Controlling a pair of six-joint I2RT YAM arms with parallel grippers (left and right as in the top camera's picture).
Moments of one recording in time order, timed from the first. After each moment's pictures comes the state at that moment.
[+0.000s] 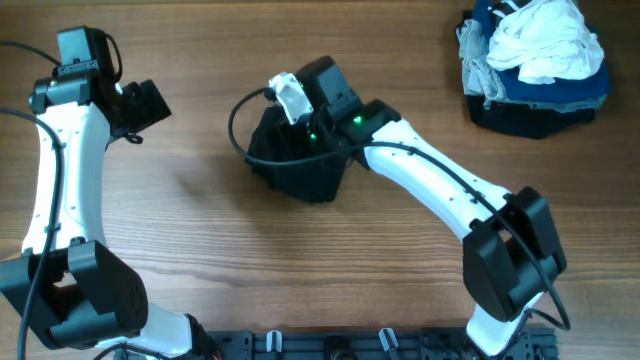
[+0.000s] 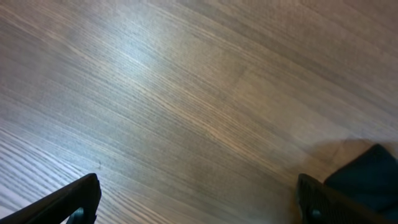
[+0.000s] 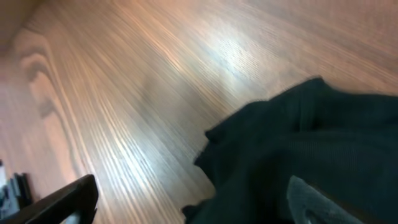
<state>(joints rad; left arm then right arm) 0.20 1.71 1.51 -0.99 -0.09 -0.32 0.65 1.90 1.52 -0.50 -0.43 0.08</state>
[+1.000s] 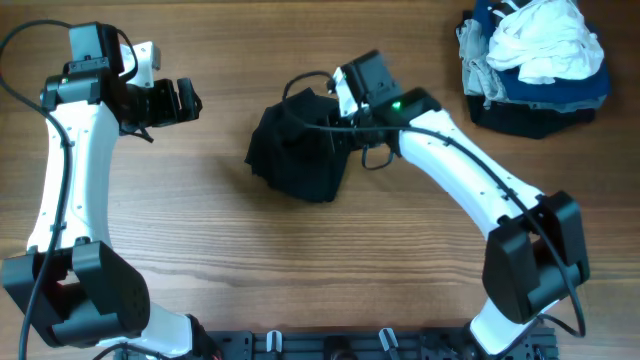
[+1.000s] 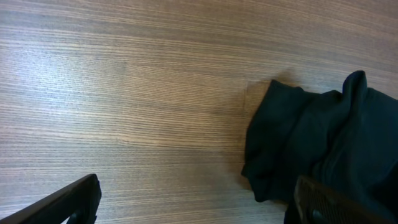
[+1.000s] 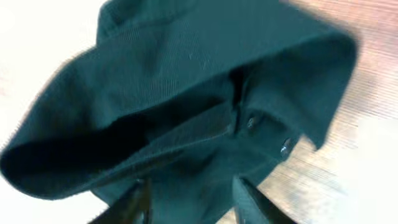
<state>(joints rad) 0.16 1.71 1.51 -0.97 0.25 -0.02 0.51 1.84 1.42 -0.68 -0.25 0.28</state>
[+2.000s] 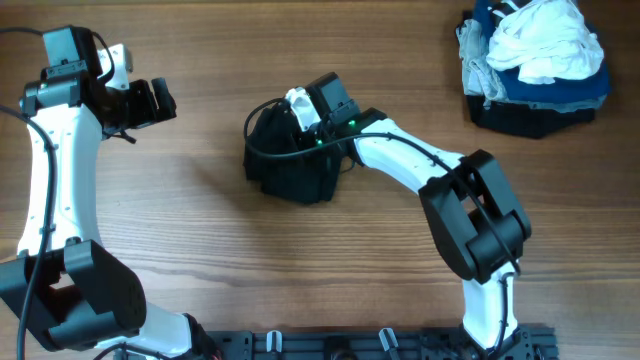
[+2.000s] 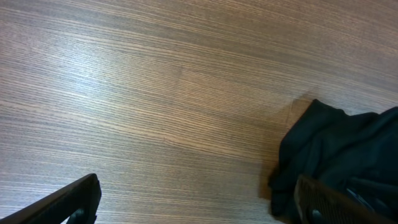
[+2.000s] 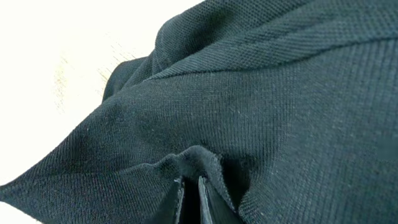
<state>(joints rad) 0.24 1.71 1.51 -0.95 0.16 -0.05 0.59 2.12 1.41 -0.28 -0.38 0.07</state>
